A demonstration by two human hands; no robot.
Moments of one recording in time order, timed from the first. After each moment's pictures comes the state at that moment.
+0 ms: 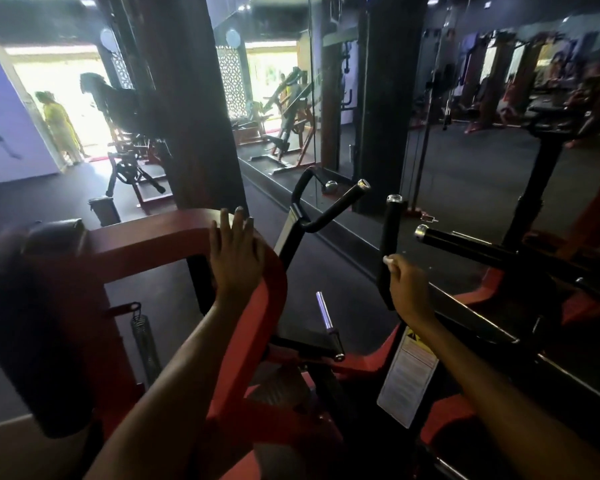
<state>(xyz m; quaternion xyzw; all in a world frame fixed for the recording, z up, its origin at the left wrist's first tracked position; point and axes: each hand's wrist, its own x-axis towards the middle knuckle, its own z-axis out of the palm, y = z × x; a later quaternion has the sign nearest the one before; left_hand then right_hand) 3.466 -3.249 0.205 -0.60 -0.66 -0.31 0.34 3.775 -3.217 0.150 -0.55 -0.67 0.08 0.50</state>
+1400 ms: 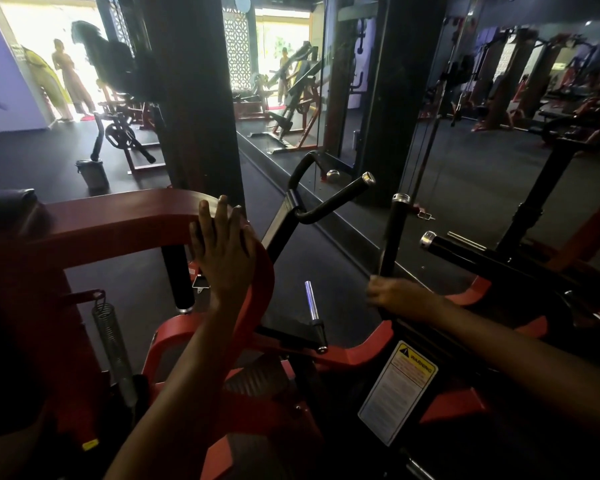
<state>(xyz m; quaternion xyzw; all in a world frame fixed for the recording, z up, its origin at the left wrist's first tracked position) 3.480 -3.220 0.183 -0.48 -0.66 -0.41 0.41 3.810 -3.155 0.150 -0.21 -0.96 -0.20 -0.03</state>
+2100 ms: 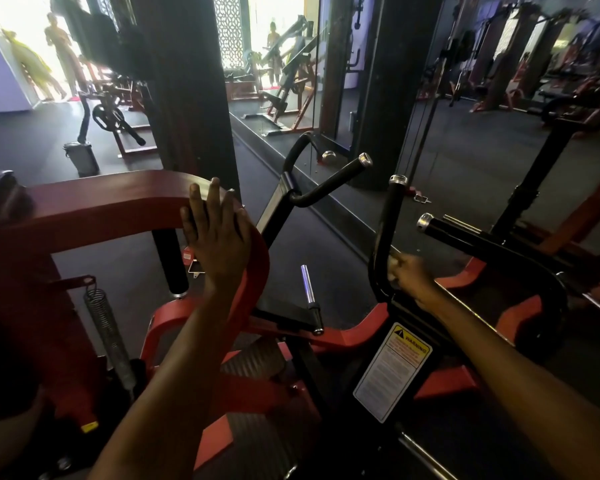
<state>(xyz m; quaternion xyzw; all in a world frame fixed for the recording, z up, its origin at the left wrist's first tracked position) 3.479 -3.219 0.180 -0.47 -0.66 -0.41 0.41 3.803 -3.167 0.143 -0.64 -0.62 0.31 0.35</state>
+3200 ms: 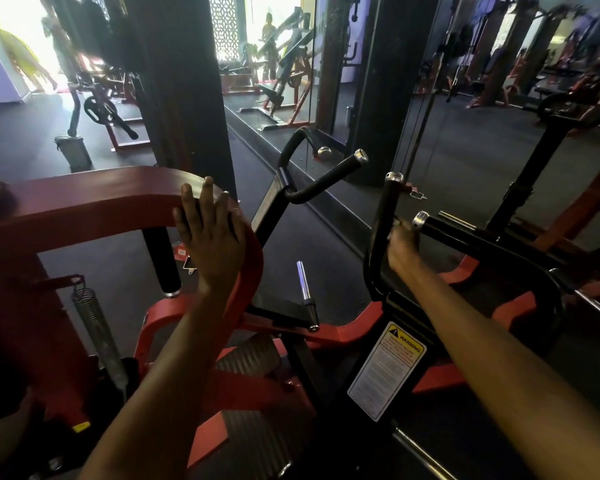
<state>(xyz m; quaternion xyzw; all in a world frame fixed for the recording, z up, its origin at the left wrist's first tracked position) 3.484 -3.216 0.175 -0.47 -0.66 -0.40 0.42 3.770 -3.115 0.177 -0.64 -0.40 0.41 0.52</state>
